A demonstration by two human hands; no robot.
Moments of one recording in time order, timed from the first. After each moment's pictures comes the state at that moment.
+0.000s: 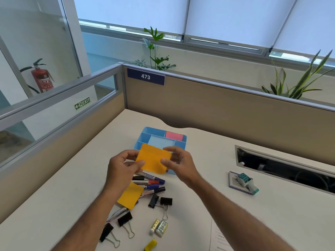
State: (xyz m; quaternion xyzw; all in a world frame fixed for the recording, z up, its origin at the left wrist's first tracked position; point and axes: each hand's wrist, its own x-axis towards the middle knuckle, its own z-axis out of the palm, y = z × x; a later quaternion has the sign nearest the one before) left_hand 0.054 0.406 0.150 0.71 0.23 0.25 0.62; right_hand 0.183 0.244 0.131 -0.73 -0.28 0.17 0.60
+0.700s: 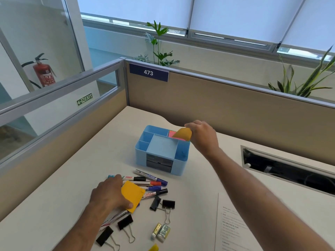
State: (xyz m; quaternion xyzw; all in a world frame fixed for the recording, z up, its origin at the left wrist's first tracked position) left_hand 0.035 0.445 0.096 0.92 0.32 -0.15 0.17; right_hand 0.290 0.246 0.171 -0.89 -0.36 -0.21 0.17
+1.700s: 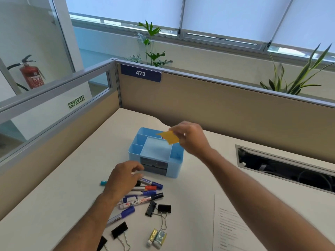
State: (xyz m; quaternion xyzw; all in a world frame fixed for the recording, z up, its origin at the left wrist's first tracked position) left_hand 0.092 0.425 0.106 0.90 0.23 0.09 0.35; right_hand 0.274 0.255 0.183 -0.83 -0.44 -0.14 0.31
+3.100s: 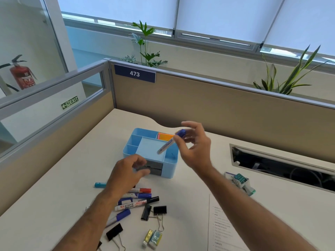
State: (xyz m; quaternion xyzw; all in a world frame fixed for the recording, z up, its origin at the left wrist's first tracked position) left_hand 0.104 0.410 0.121 0.89 0.16 0.14 0.40; right_hand 0.222 0.229 0.184 -0.71 -0.35 -0.18 0.58
